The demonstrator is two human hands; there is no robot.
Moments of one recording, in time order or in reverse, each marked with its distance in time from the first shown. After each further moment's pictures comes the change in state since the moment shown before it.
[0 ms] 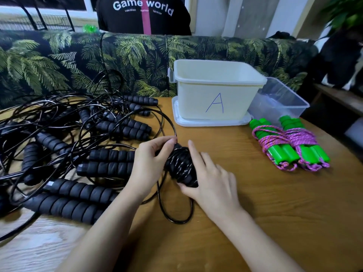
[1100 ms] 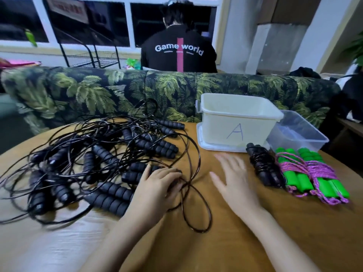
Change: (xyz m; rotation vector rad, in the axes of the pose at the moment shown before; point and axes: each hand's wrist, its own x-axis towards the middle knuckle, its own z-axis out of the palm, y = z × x) left_hand -0.055 0.011 -0.056 0.909 -0.030 0.301; right_hand 0.033 0.024 -0.013 0.319 0.033 -0.096
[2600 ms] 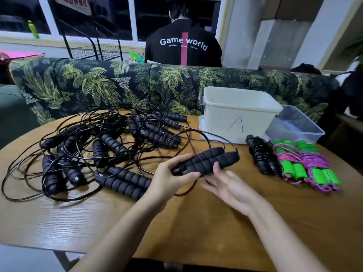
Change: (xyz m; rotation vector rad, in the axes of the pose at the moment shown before) left_hand -0.005 0.033 -0.005 -1.125 -0.063 -0.442; right_hand -0.026 -0.027 -0.014 1.473 -0.571 0.497
